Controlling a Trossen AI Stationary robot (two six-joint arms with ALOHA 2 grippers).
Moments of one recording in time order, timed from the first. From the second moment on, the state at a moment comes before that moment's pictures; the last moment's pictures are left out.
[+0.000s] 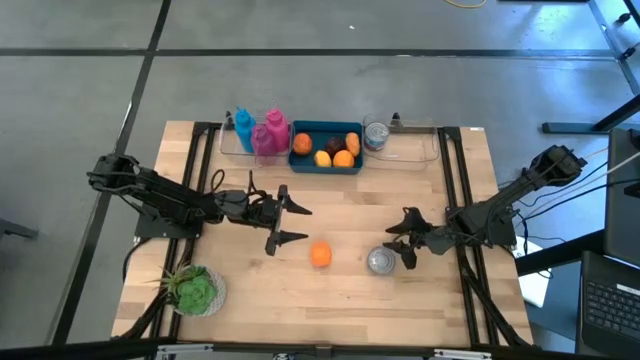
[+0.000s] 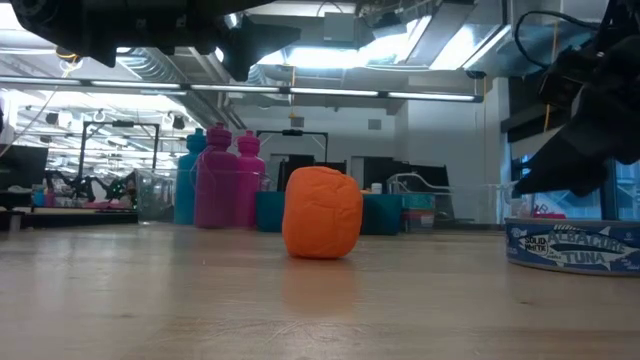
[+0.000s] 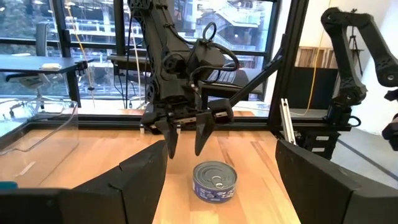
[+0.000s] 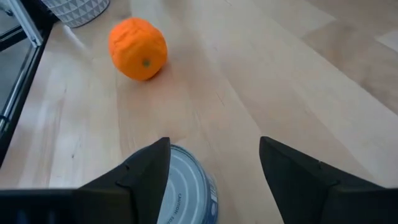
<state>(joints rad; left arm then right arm) -0.12 1.29 0.49 0.89 -0.03 -0.09 0.58 1.03 0.20 0.18 0.53 0.80</state>
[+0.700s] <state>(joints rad) -0.12 1.29 0.49 0.89 -0.03 -0.08 0.58 1.33 0.20 0.47 0.46 0.77</state>
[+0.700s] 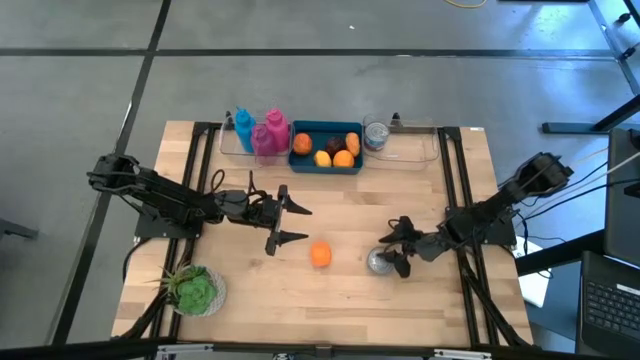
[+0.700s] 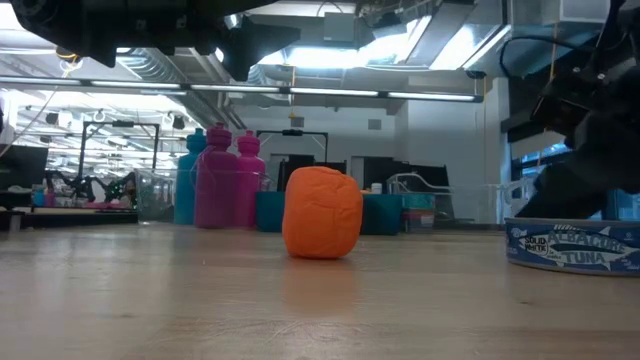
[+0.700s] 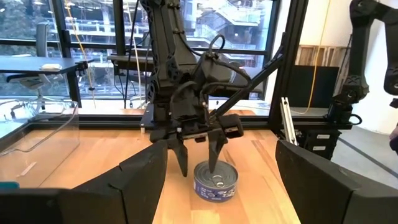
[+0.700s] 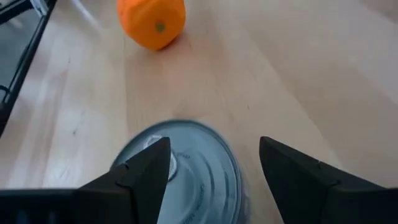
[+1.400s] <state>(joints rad) -0.12 1.29 0.49 0.89 -0.03 -0.08 0.58 1.39 0.20 0.47 0.44 0.80</state>
